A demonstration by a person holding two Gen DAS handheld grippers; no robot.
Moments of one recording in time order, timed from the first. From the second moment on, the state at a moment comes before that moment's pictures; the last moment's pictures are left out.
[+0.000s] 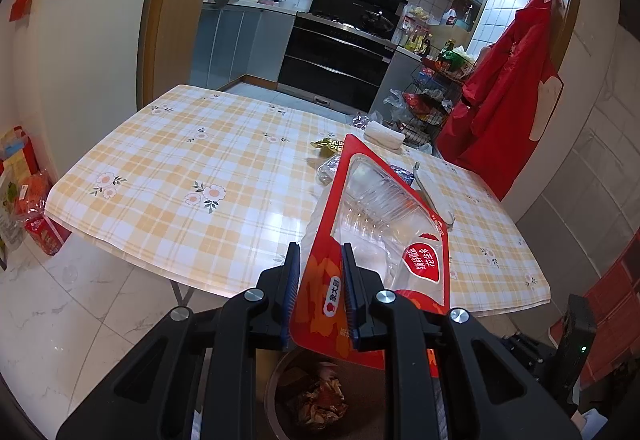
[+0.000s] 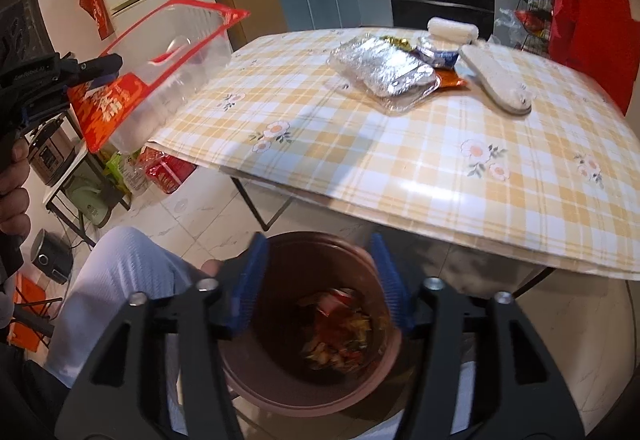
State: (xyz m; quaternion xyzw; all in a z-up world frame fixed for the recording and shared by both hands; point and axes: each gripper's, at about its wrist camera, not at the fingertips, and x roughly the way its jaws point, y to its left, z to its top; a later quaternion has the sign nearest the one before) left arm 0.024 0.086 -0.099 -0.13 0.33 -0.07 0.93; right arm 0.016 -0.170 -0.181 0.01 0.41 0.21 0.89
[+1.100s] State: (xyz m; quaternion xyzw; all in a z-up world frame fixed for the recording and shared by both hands) left arm 0.024 0.025 -0.124 -0.07 0.38 -0.15 0.91; right arm 0.023 -0.258 -0.097 0.02 0.29 0.03 0.96
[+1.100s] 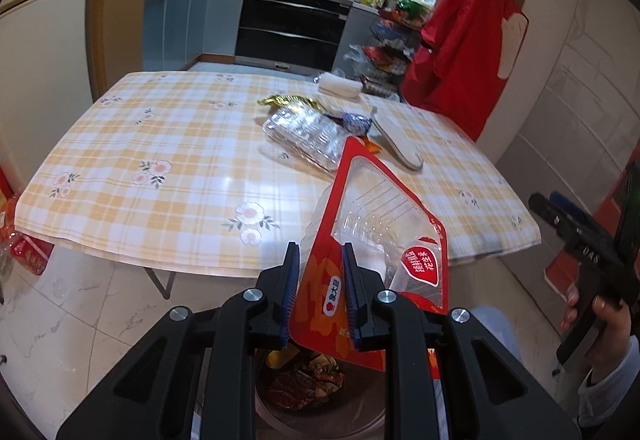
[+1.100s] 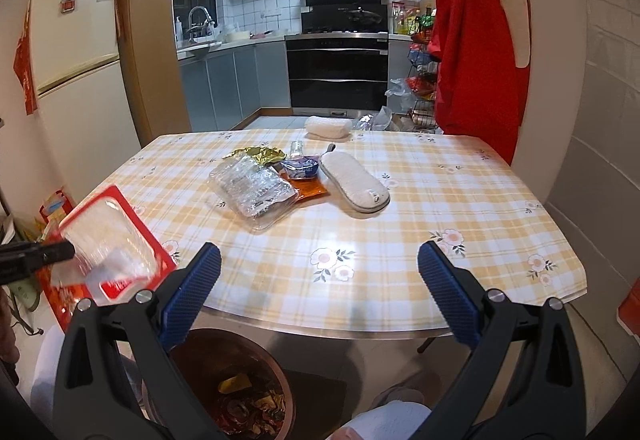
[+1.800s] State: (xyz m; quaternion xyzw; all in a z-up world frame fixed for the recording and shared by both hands) left arm 0.024 0.028 -0.119 -0.07 0.37 -0.13 0.92; right arm 0.021 -0.256 -0.102 0.02 0.29 0.03 0.96
